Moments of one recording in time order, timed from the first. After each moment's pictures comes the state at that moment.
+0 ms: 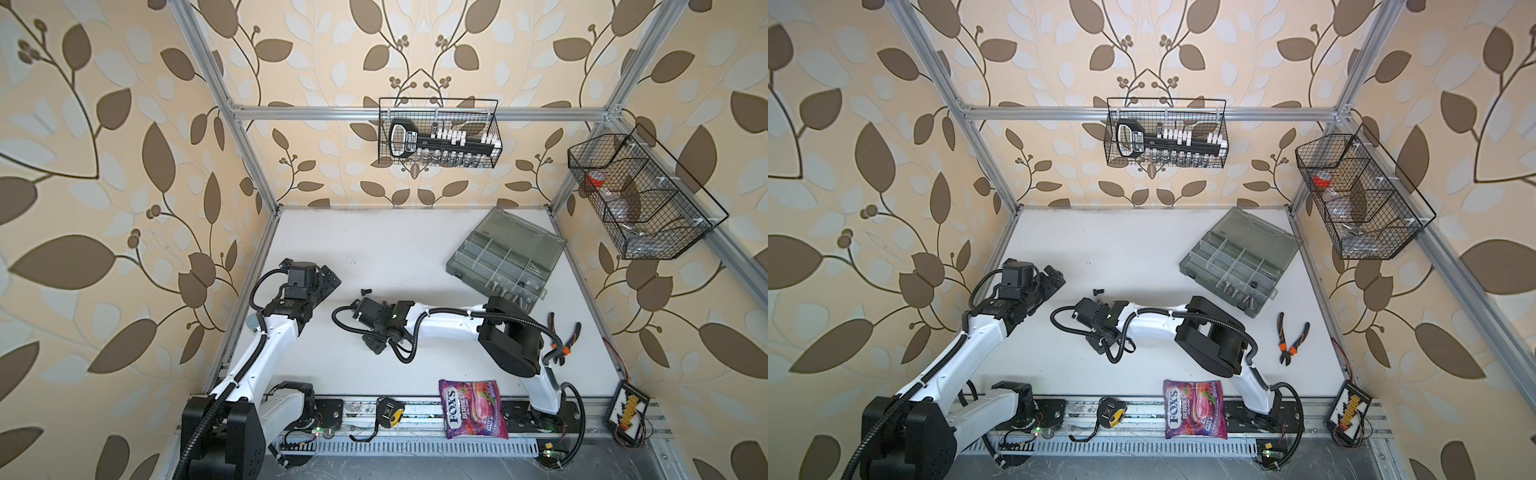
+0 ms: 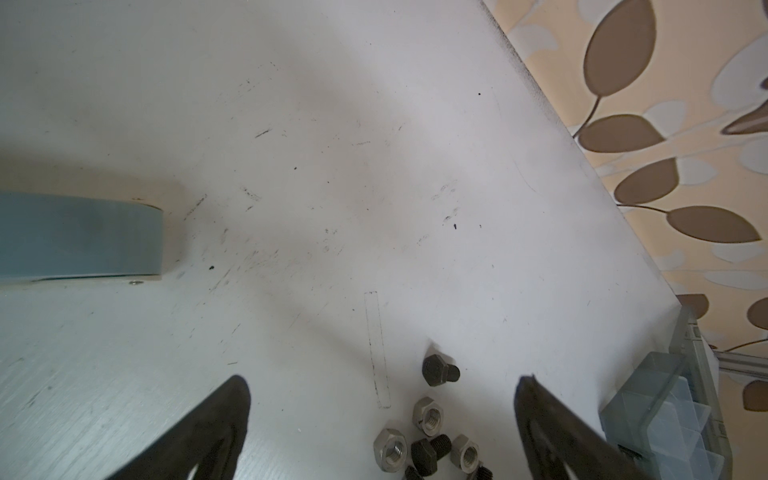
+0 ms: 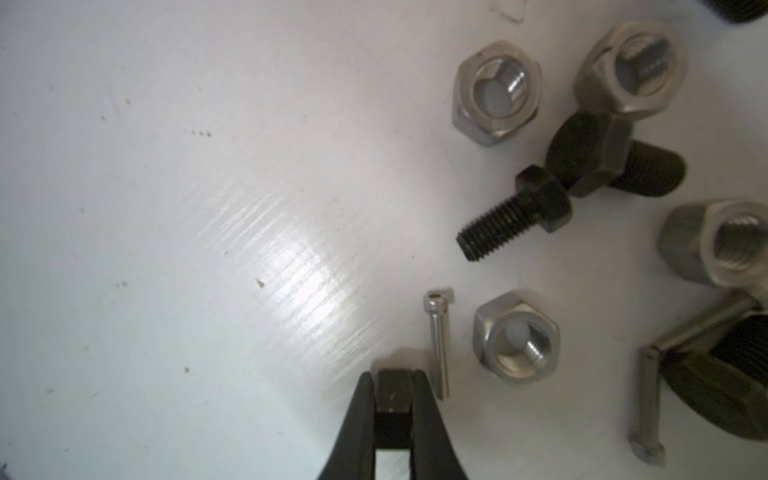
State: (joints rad) left arm -0.06 1.05 0.66 -0.37 -0.06 -0.84; right arm 1.12 2.11 1.49 -0.54 0.11 0.28
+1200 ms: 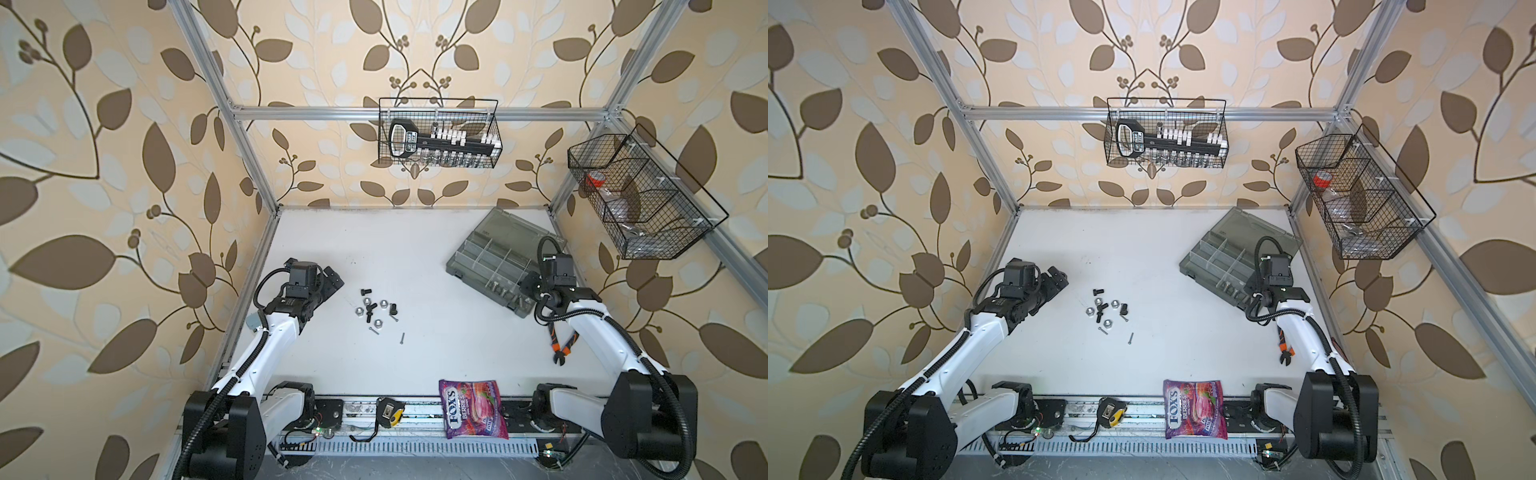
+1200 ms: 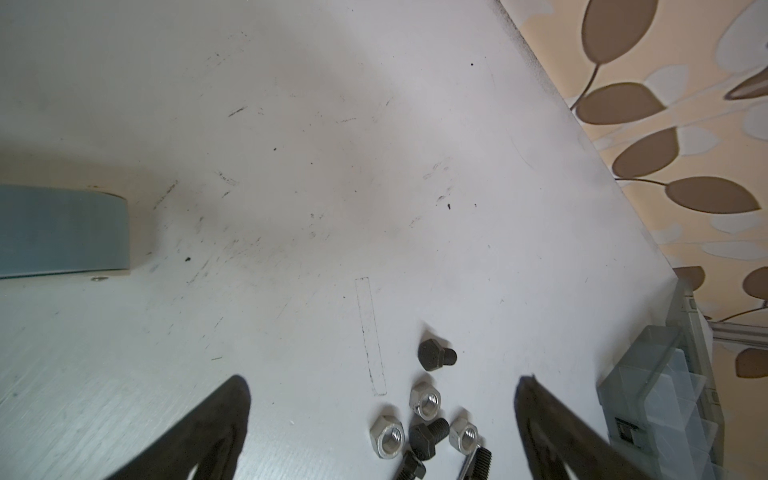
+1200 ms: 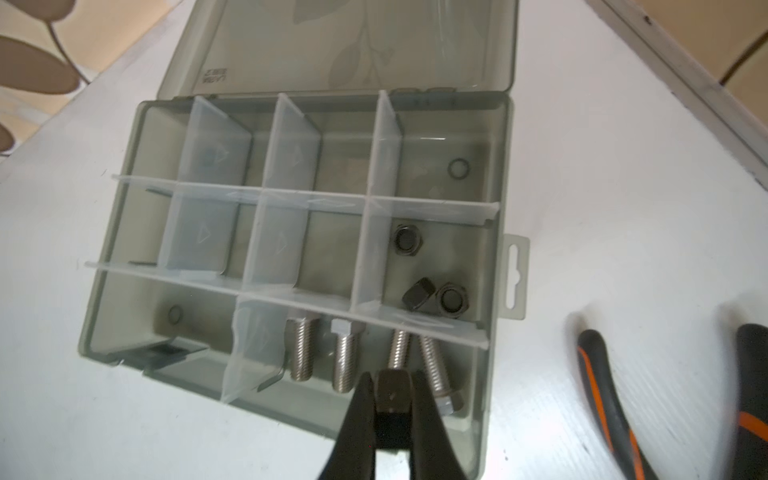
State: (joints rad) left arm -0.06 1.08 0.66 -0.36 0.00 -0.81; right arm -0.12 1.23 0.77 -0.46 0.11 0.51
